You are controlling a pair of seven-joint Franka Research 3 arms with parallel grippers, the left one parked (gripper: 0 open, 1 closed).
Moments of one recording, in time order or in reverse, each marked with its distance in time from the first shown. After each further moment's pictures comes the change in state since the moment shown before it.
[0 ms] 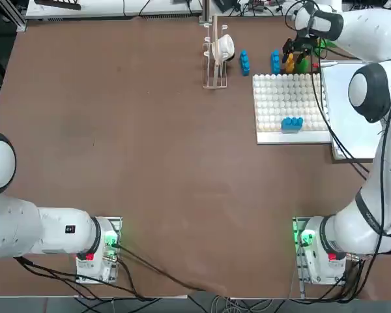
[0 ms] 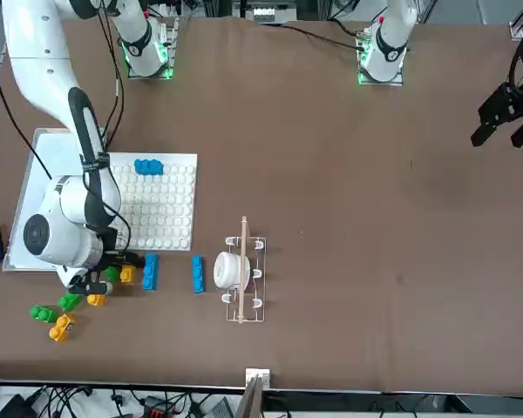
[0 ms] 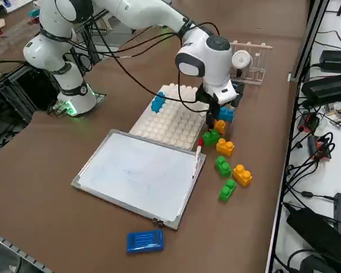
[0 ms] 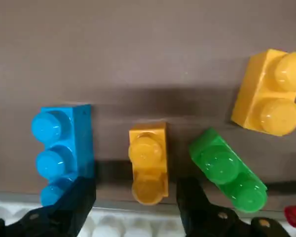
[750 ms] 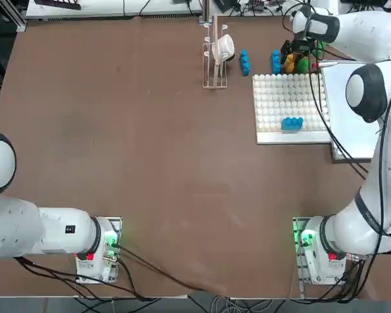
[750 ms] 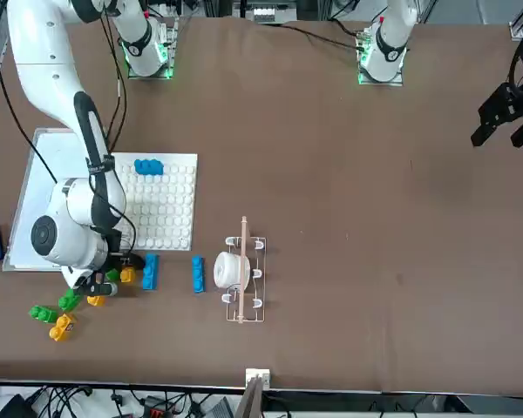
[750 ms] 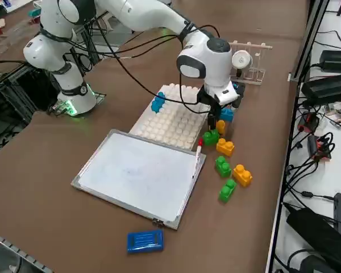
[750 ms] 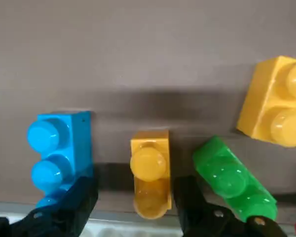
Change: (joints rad) arm 0.009 0.022 -0.006 0.012 -0.002 0.031 0.000
